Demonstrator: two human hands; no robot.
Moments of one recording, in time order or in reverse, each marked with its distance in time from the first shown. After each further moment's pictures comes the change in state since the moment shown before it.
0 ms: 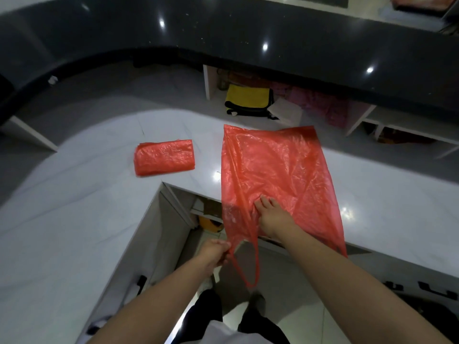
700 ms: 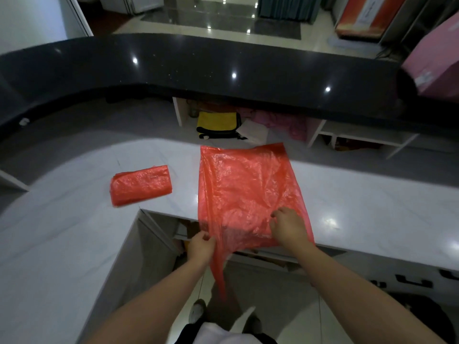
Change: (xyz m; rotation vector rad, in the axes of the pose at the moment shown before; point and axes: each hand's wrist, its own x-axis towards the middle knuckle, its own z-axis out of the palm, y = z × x) left_hand -0.002 0.047 0.025 0.367 0.224 0.446; right_hand -0.059 0.076 -0.010 0.178 0.522 0.210
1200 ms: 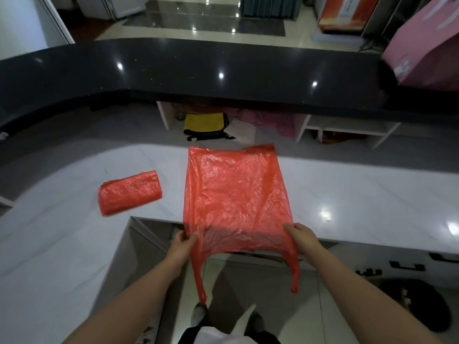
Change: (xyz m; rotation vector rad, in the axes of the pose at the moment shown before) left_hand 0.025 -0.016 -0.034 -0.282 -0.185 -0.110; right_hand -0.035 0.061 0.012 1.057 -0.128 0.599
